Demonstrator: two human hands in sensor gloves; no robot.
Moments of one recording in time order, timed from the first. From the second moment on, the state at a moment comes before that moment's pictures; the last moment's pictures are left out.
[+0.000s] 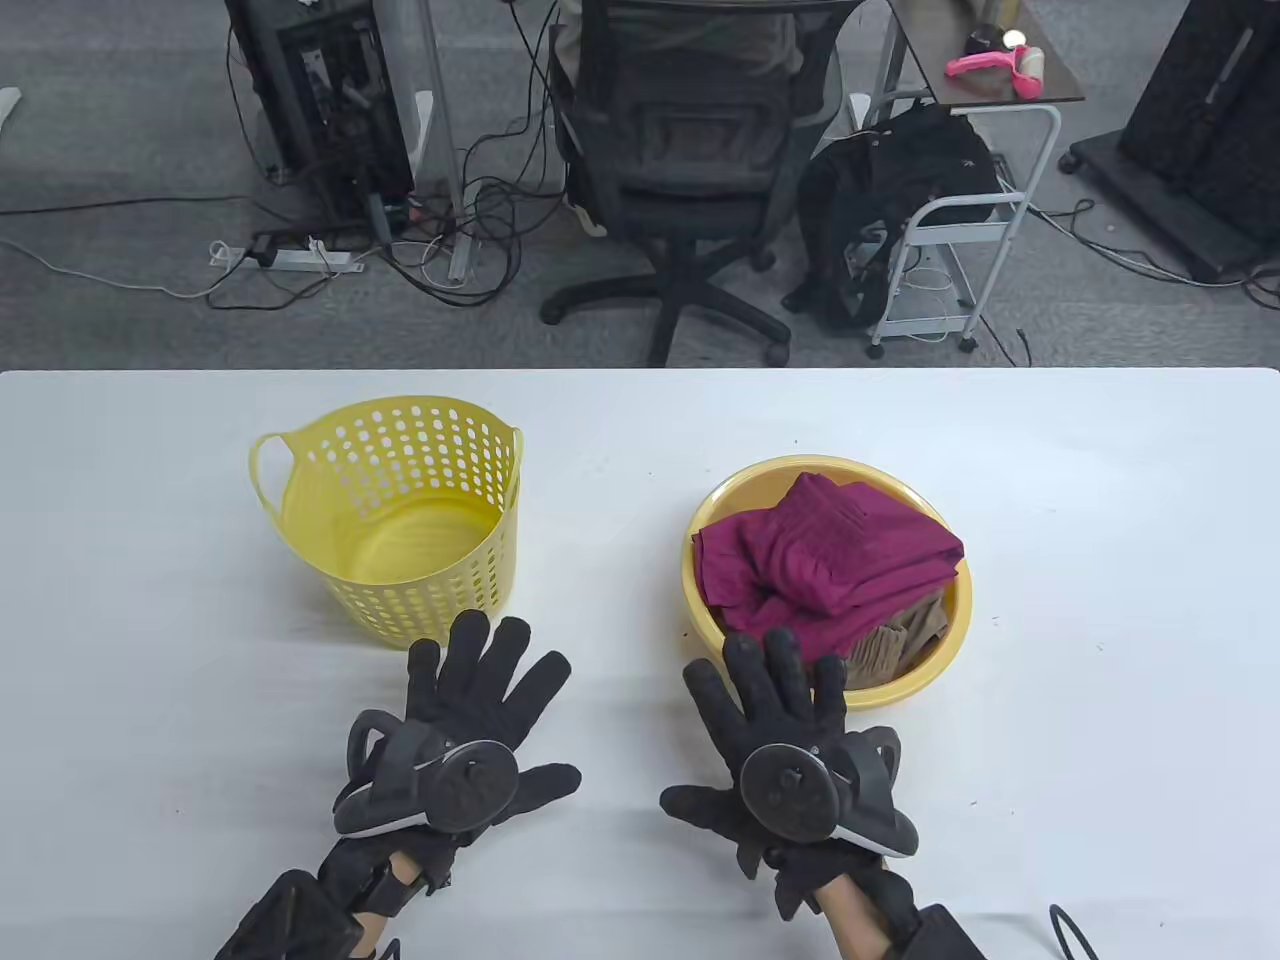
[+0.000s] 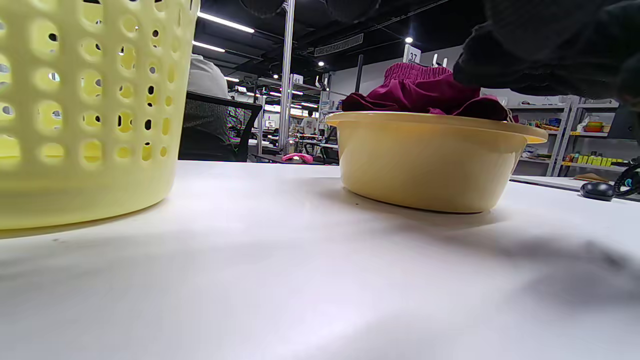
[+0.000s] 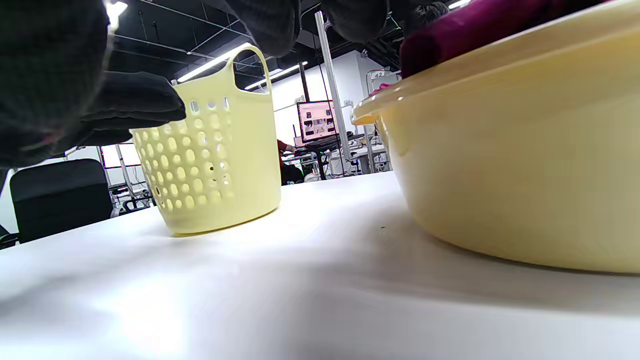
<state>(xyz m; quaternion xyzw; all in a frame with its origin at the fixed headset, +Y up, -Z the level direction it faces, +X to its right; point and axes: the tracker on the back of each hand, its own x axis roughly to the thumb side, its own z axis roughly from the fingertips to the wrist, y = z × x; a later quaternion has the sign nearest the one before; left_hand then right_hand) -0.183 -0.685 -0.254 0.02 -0.29 0.03 0.96 0.096 -0.680 -0.240 0.23 -0.08 0.96 0.15</state>
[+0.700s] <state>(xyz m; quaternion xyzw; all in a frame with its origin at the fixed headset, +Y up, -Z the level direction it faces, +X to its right) -0.191 -0.682 -0.256 0.02 -0.28 0.04 0.96 0.103 -0.653 -0.249 0.22 -0.11 0.96 0.15</state>
